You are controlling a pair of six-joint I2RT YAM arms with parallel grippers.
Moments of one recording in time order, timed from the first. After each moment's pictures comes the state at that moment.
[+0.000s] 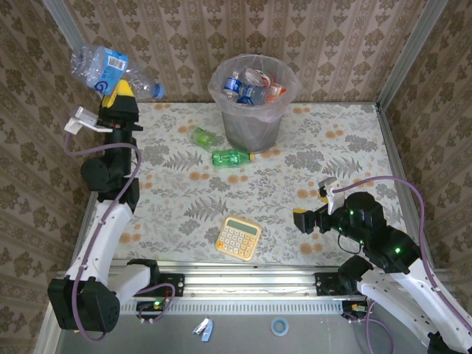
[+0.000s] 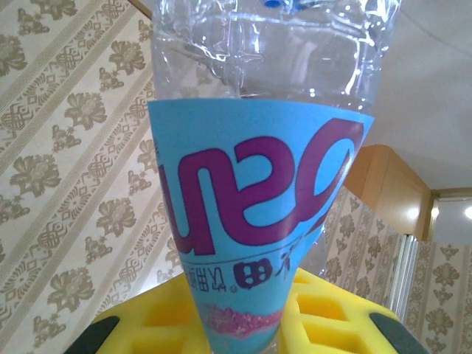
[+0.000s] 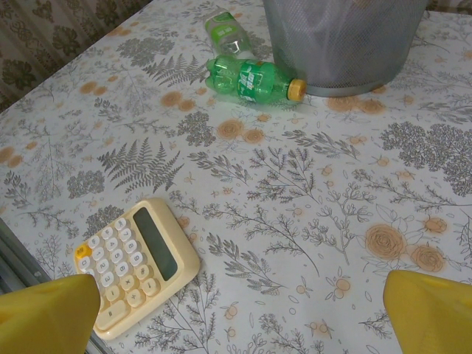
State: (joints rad) left arm -0.13 1.02 0.87 0.97 0.11 -0.69; right arm 0.57 0.46 0.70 -0.72 -0.06 0.17
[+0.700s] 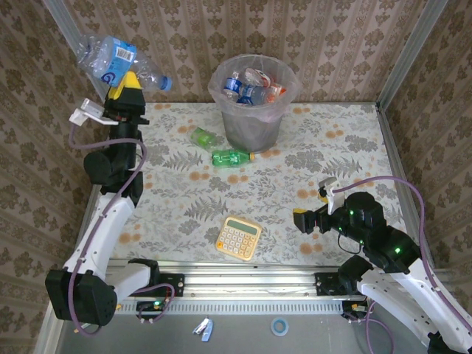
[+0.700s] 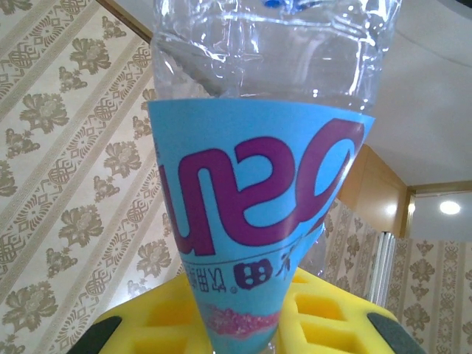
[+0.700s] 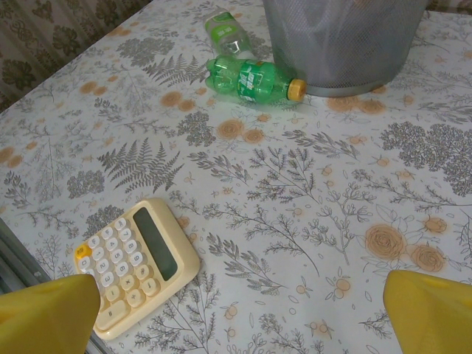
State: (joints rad) left arm -0.21 1.08 0.95 0.98 0.11 -0.64; right arm 0.57 0.46 0.70 -0.72 -0.06 0.17
